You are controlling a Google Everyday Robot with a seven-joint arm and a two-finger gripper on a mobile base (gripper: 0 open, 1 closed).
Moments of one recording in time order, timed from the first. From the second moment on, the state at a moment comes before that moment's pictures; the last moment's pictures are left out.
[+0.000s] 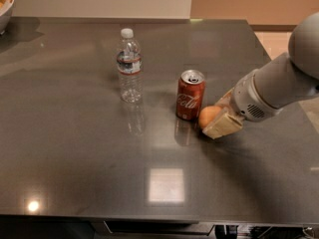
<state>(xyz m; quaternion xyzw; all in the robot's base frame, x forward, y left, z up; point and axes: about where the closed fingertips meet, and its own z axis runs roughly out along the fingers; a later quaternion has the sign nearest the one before) 0.482 -0.142 0.851 -0.53 0.80 0.09 0.26</state>
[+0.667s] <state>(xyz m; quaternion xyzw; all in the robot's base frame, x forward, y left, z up) 0.484 -0.141 0.845 -0.53 0.80 0.10 0.26</state>
